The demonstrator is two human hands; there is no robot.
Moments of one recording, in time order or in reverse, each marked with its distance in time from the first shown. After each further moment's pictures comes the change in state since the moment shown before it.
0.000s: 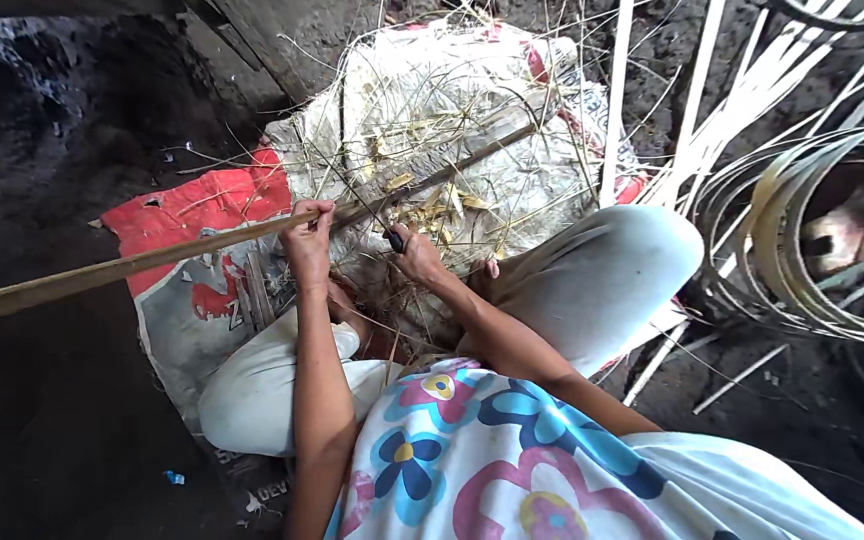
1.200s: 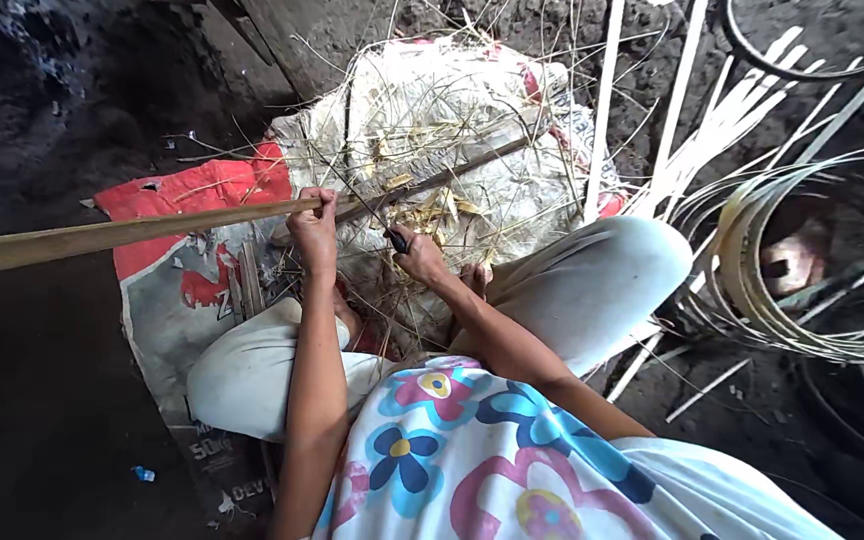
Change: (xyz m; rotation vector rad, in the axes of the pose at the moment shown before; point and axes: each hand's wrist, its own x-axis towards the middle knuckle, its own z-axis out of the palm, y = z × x) left_hand -0.005 0.007 0.016 0.013 0.121 -0.056; right_hand -0.036 0.013 0.003 0.056 0.153 -0.152
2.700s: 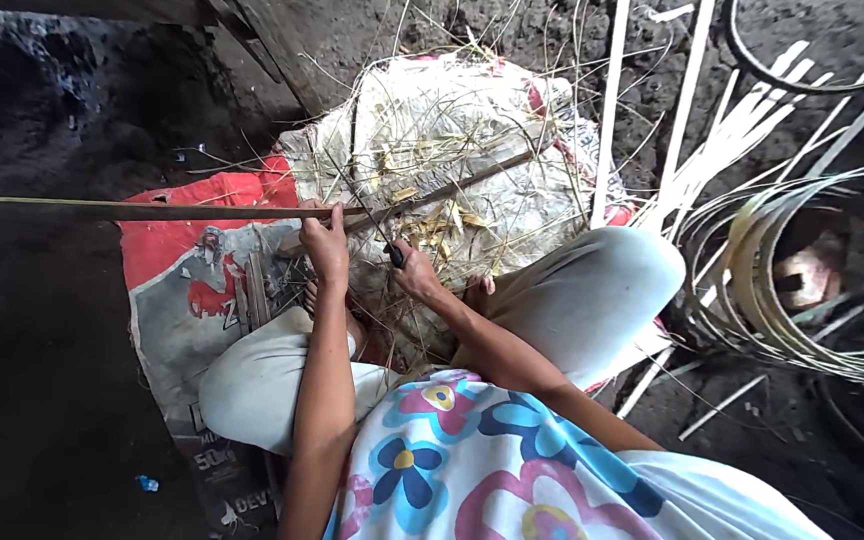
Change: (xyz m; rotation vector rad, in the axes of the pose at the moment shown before) left_hand 0.002 -0.012 0.014 0.156 0.068 -0.100; right_hand 0.026 0.017 0.033 0.054 0.006 0.046
